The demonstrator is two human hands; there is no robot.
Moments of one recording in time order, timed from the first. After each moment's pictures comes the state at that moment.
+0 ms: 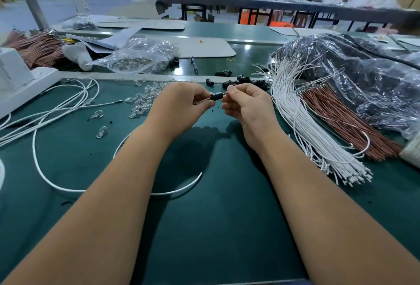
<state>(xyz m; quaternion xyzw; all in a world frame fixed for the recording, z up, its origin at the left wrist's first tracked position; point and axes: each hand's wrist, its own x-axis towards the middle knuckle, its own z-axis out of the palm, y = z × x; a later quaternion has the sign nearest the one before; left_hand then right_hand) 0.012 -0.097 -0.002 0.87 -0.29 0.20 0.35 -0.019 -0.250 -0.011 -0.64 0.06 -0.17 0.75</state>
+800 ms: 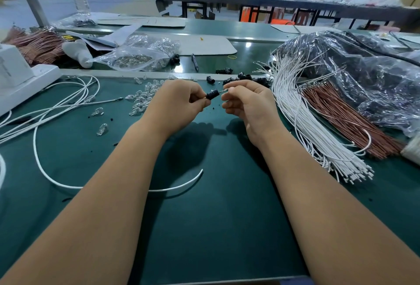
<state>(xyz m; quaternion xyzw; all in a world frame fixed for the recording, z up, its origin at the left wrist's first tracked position) 0.015 -0.089 -0.003 0.88 -0.28 0.15 0.36 -0.022 -0.251 -0.008 -0.66 0.05 -0.16 0.73</state>
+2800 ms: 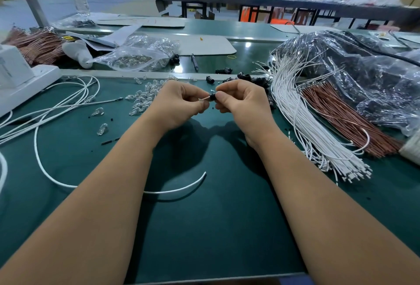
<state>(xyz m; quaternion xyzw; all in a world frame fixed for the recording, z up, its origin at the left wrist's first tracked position) 0.016 -0.088 -0.004 0.80 -0.24 0.00 0.55 -0.025 -0.243 -0.010 -0.74 0.00 -0.20 0.64</state>
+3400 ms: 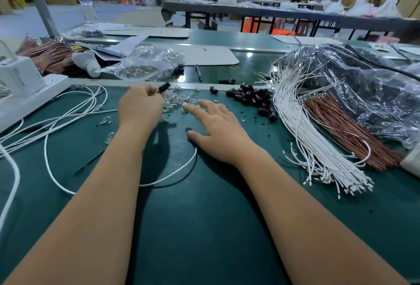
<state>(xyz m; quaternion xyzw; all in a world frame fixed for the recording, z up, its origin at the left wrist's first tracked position) 0.043 -0.046 -0.005 0.89 0.00 0.19 0.42 -0.021 -0.213 -0.020 -0.97 -0.14 -0.10 0.16</state>
